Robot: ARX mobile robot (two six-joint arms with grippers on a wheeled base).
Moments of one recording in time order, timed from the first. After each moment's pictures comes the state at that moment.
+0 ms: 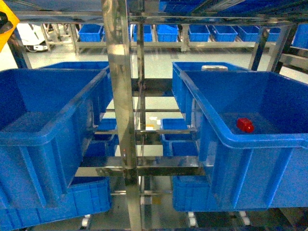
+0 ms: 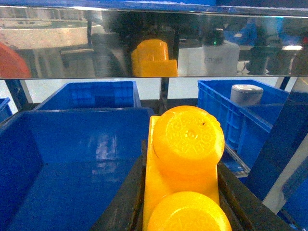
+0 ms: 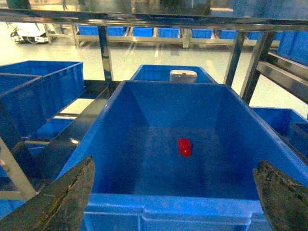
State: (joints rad) left arm -0.01 1.38 0.62 0.70 0.06 -0.02; right arm 0.05 1.01 0.31 0.61 -0.06 0.00
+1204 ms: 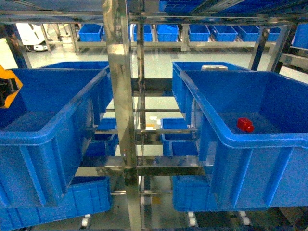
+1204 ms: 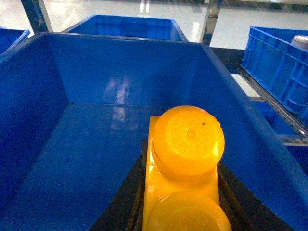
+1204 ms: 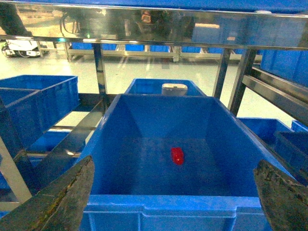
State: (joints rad) left arm 0.17 1.80 0.74 0.79 0.11 -0.02; right arm 0.10 0.81 0.27 0.50 0.04 0.00
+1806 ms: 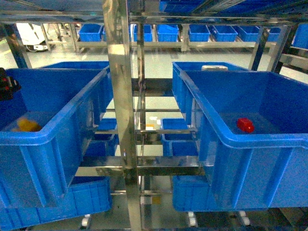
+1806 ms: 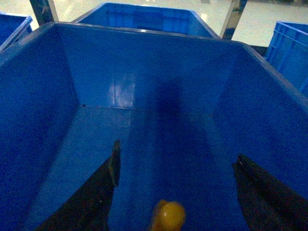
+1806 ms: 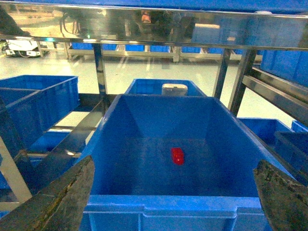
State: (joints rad) left arm 0.27 2.06 1.06 0.68 0.21 0.00; right arm 0.10 0.81 0.27 0.50 0.04 0.00
